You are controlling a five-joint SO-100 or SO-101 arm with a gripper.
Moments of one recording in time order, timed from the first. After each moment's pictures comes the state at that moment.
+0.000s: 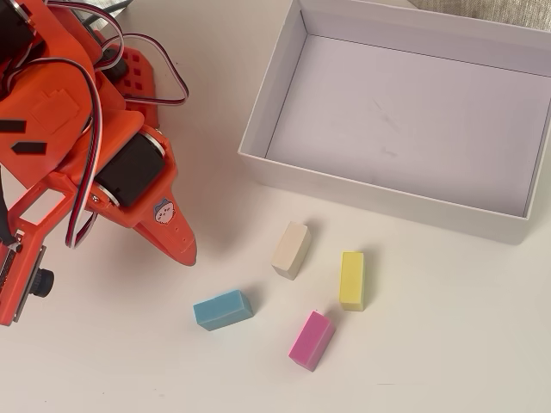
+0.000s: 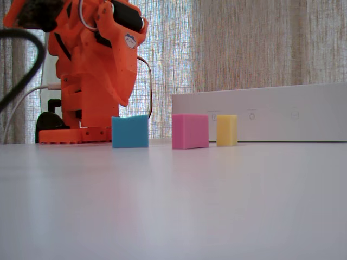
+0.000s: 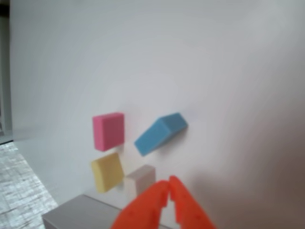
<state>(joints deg) 1.2 188.4 169.0 75.7 -20.2</state>
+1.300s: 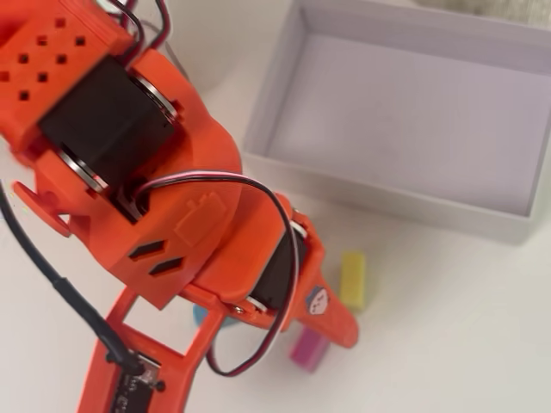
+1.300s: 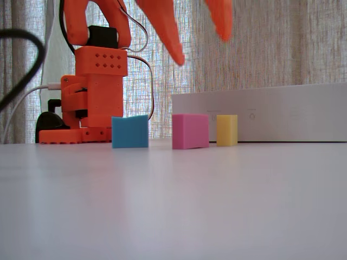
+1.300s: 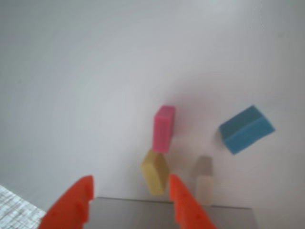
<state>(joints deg) -6.8 106.3 111.6 73.2 -17.1</state>
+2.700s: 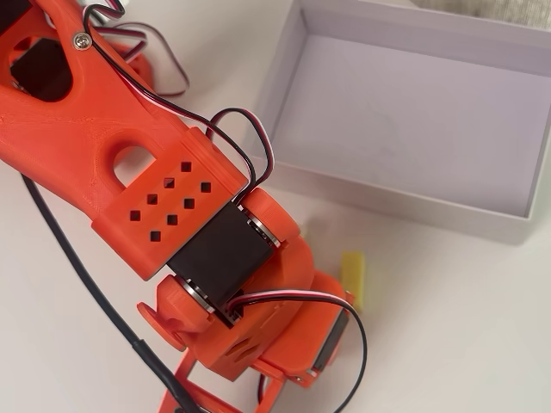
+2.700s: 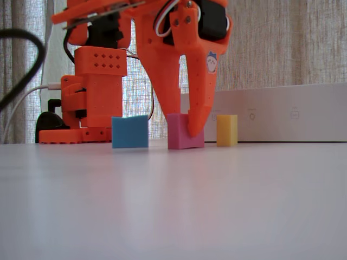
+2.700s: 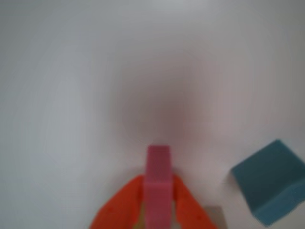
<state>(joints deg) -5.2 83.6 103.4 67.5 -17.1</state>
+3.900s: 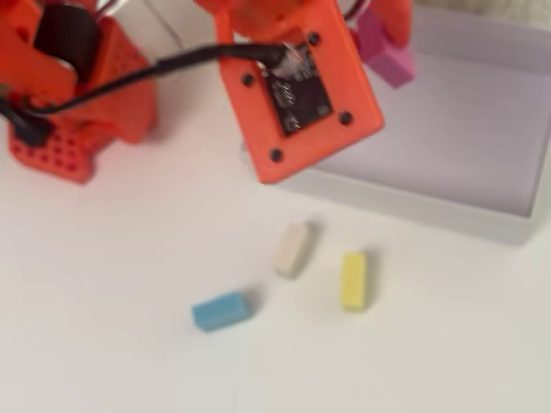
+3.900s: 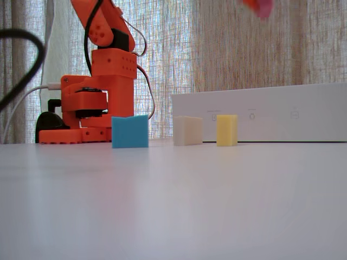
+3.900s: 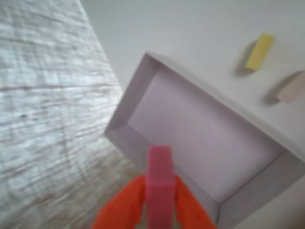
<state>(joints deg) -43.7 123.1 108.5 80.6 -22.9</state>
